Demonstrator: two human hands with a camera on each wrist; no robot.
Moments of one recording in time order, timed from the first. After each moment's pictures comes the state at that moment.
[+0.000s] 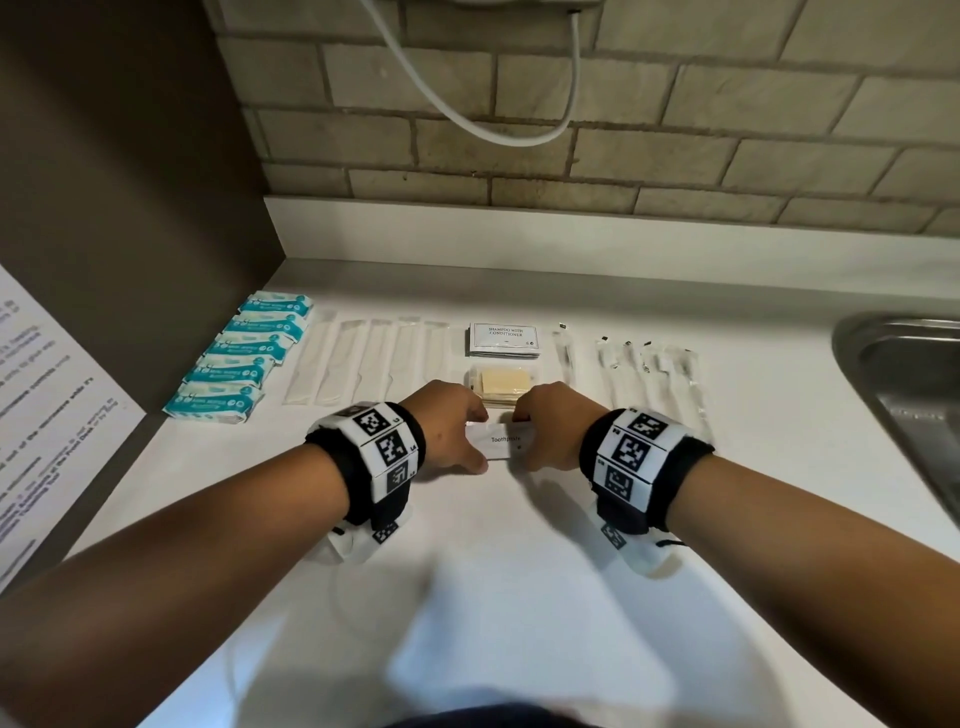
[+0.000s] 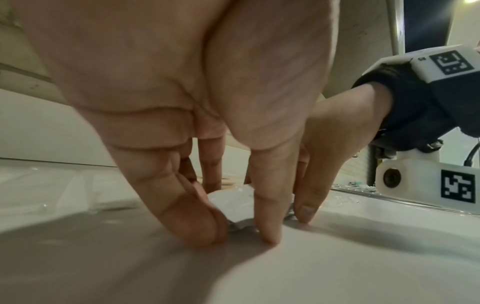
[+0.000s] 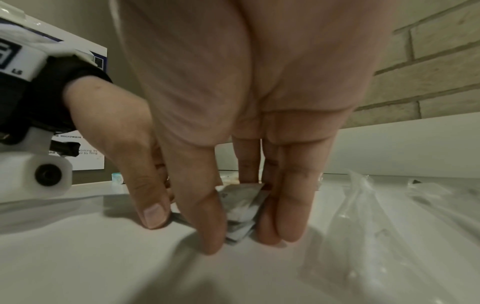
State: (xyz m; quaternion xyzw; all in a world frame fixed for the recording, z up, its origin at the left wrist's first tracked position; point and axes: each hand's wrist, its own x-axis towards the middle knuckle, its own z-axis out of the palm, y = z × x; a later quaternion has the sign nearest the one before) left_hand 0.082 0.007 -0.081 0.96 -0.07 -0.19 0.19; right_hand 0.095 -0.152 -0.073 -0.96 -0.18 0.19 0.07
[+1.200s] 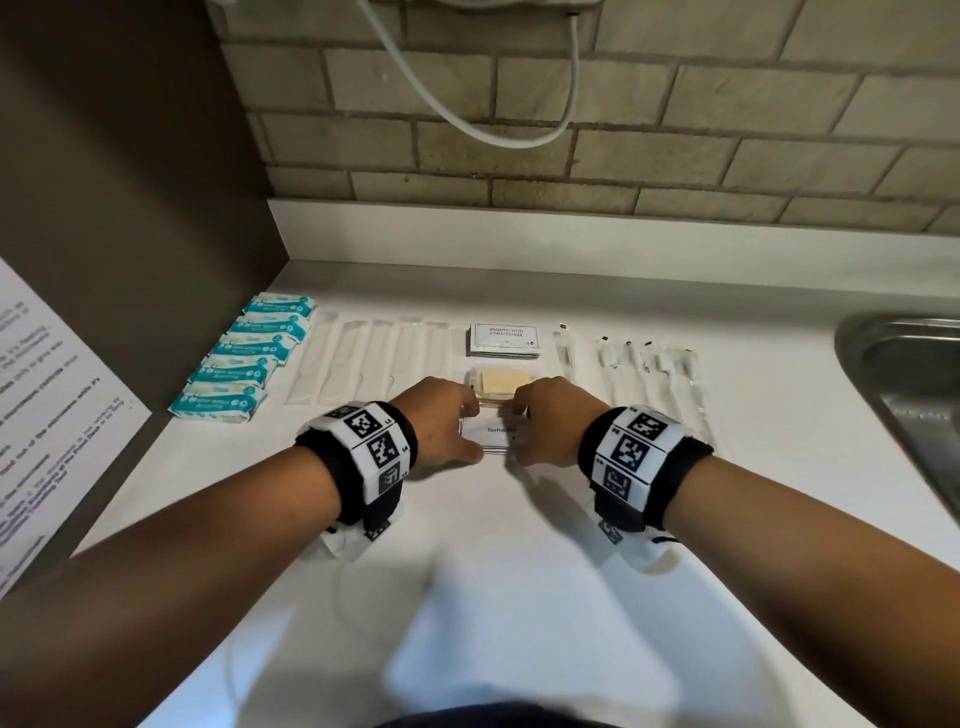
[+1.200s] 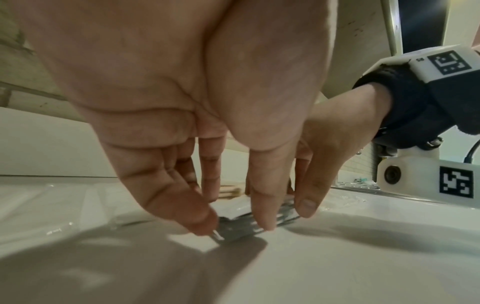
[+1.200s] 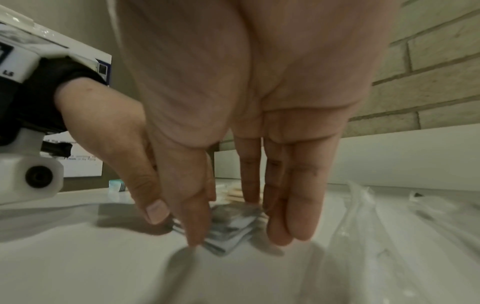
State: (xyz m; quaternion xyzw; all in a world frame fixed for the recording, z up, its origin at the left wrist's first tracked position) left_hand 0.081 0.013 -0.081 0.97 -0.08 -0.16 0.18; right_hand 0.093 -0.155 -0.069 -0.96 -0.20 0.16 0.10
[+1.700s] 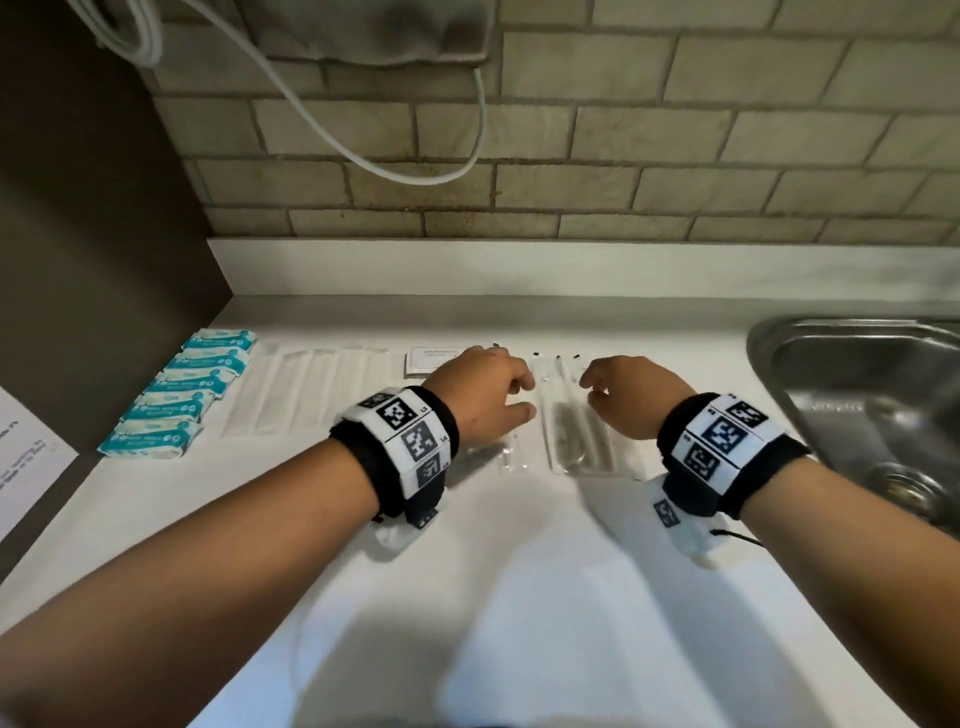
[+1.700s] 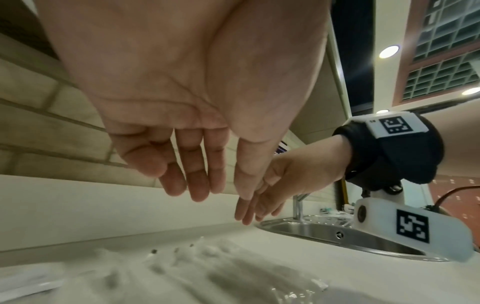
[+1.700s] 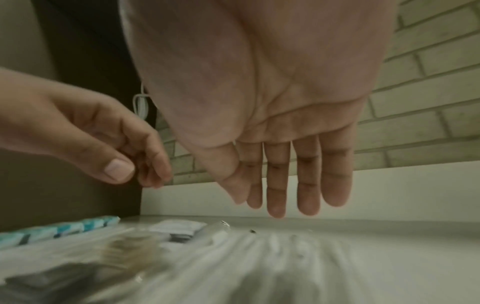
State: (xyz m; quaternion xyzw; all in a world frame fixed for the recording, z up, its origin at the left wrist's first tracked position) left_hand 0.086 -0.094 -0.028 0.96 -0.20 -0.03 0.18; right_hand 0.106 -0.293 -0.038 -0.99 -0.04 0.10 0.11
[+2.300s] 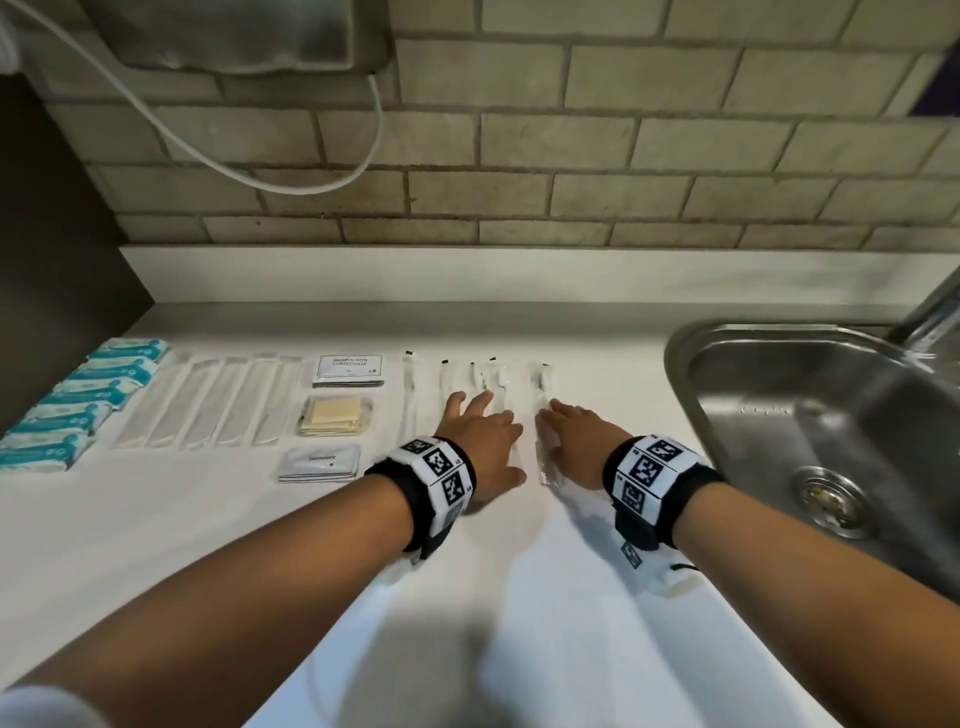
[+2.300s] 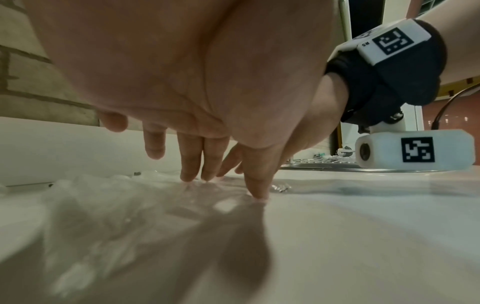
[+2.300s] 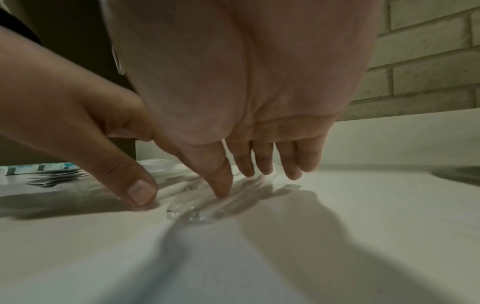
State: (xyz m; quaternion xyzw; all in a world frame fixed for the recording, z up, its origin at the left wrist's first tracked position) left_hand 0.095 -0.224 -0.087 0.97 -0.22 -0.13 -0.03; right_hand 0.097 -0.380 -0.073 -0.97 -0.13 0.20 0.04
